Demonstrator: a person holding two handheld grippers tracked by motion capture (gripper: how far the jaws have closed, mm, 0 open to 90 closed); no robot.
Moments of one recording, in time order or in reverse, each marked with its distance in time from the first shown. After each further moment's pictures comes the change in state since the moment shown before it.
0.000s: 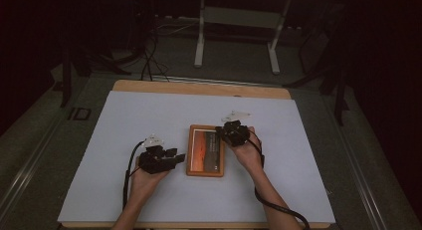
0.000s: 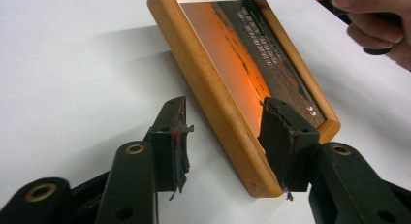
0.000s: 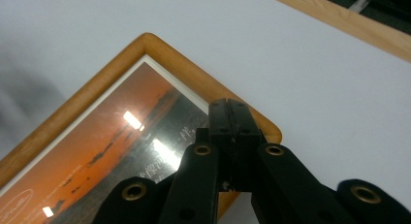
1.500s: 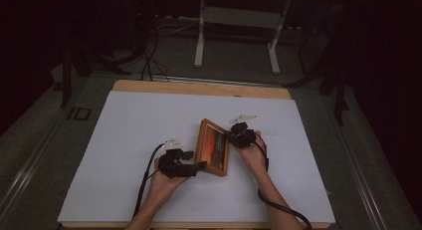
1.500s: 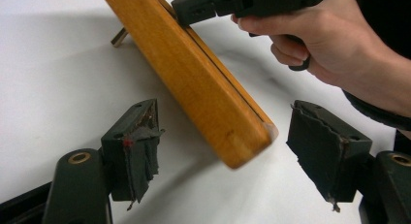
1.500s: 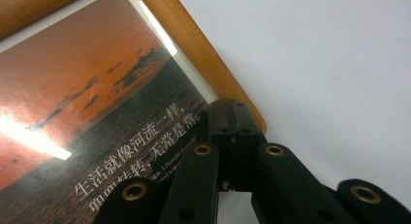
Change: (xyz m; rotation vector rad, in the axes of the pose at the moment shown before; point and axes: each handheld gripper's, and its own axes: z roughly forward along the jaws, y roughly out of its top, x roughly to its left) left arm -0.045 0.009 0.032 0.018 -0.111 0.008; right arm -0.027 -0.029 0.013 0.067 -0.024 0.096
